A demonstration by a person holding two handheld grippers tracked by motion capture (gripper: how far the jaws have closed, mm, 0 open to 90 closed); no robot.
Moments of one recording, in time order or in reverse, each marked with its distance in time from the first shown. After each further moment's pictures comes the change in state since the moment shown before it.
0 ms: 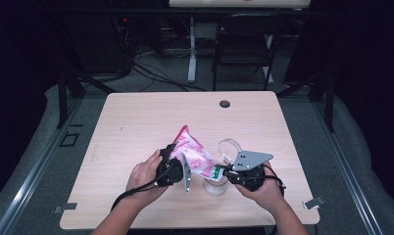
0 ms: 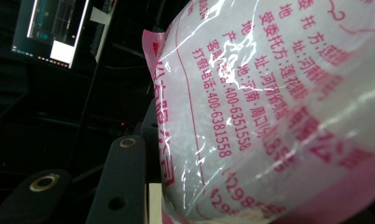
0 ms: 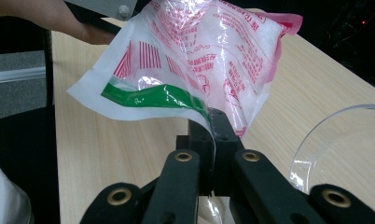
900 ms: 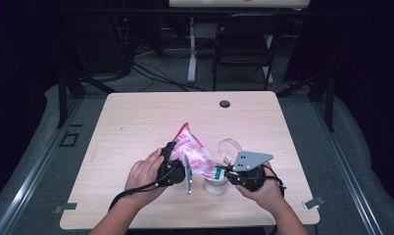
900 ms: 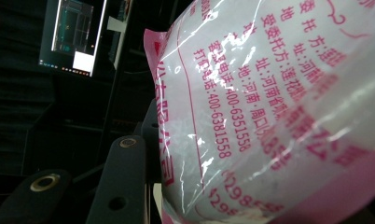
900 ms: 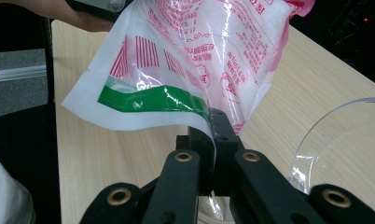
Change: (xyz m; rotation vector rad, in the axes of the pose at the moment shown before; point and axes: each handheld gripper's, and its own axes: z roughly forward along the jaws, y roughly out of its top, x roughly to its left) left arm 0.002 0.005 -0.006 0.004 0.064 0.076; right arm 0.000 -0.003 0.000 0.006 0.006 0.003
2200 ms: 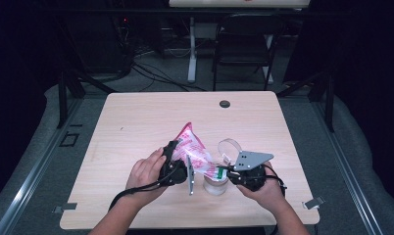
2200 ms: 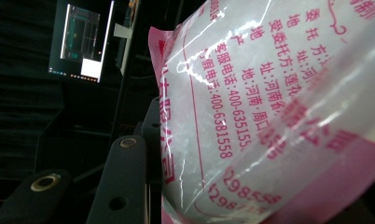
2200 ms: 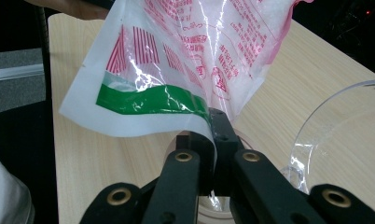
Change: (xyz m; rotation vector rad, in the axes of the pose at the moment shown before) left arm 0.001 0.005 -0.001 -0.010 0.025 0.030; right arm -0.004 -0.006 0.001 0.014 0.003 0.014
